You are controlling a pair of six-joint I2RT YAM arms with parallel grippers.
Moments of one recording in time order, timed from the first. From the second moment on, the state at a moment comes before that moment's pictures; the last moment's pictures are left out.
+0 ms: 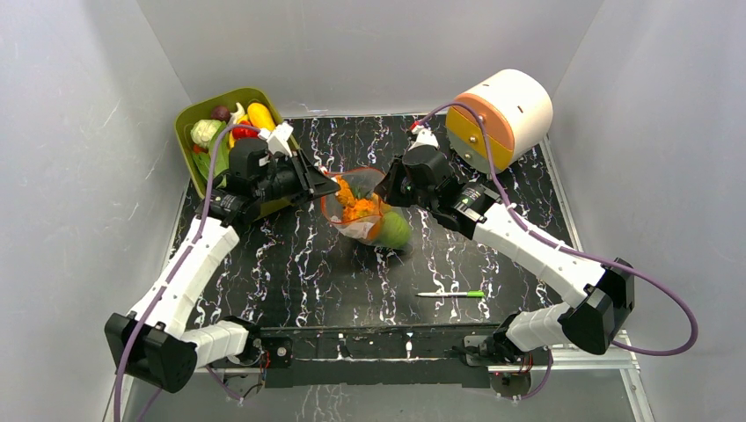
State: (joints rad) left arm -0.34 1.15 1.13 -0.45 0.52 -0.76; right arm 0.78 1.35 1.28 -0.42 0.16 0.71
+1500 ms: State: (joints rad) left arm -0.42 1.19 1.06 -0.31 0.23 -0.81; right arm 0.78 1.32 1.24 -0.37 0.10 0.73
